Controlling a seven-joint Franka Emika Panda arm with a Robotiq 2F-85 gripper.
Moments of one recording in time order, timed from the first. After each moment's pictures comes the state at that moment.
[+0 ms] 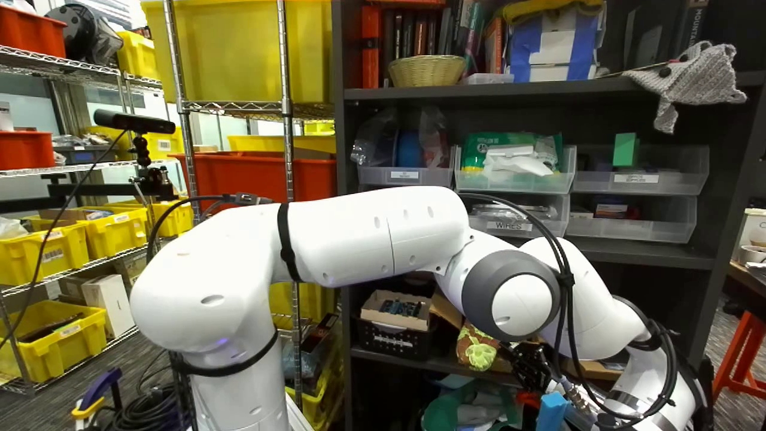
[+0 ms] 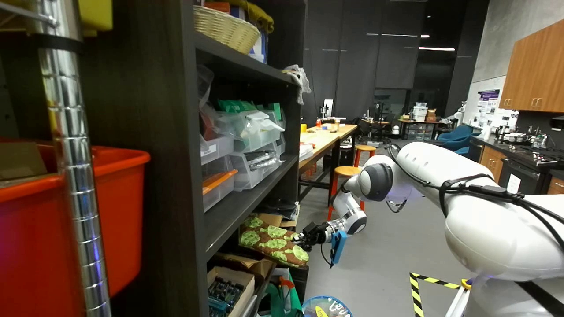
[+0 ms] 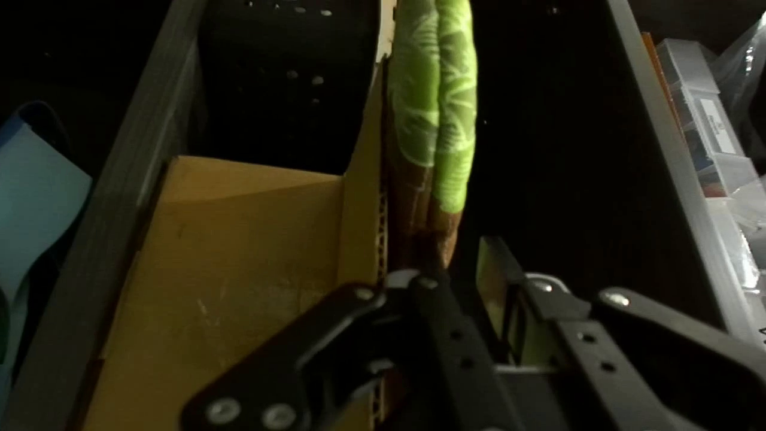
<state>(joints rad) -0.59 1.41 -0.07 -1.12 1.26 1.16 -1.17</state>
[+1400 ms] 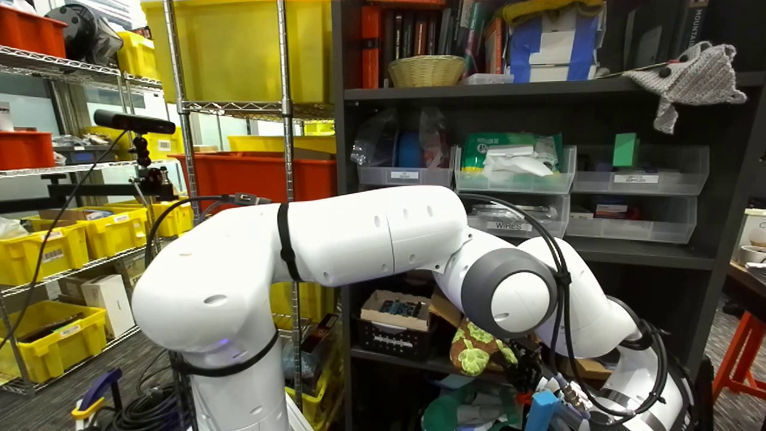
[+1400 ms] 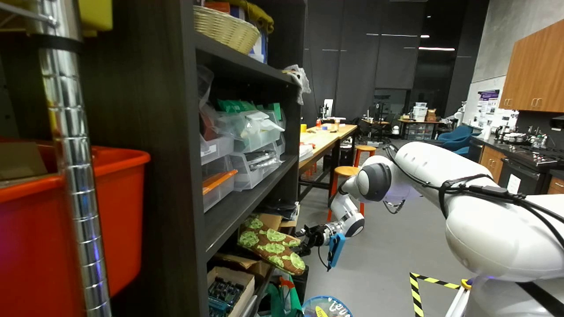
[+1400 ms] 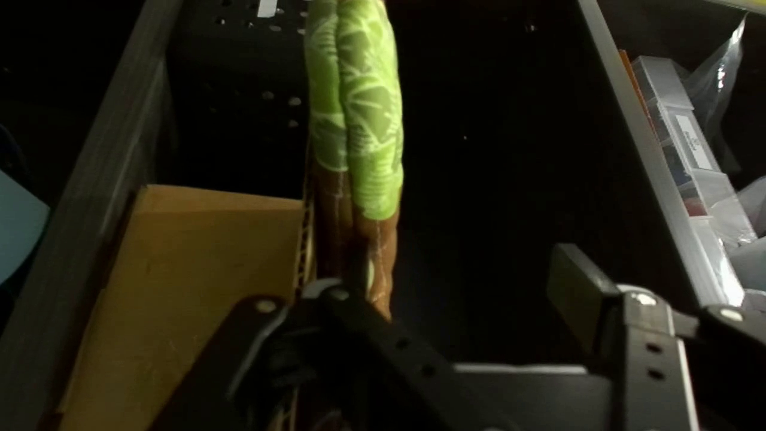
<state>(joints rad) -0.58 1.41 -0.07 -1.14 1.27 1.13 -1.19</state>
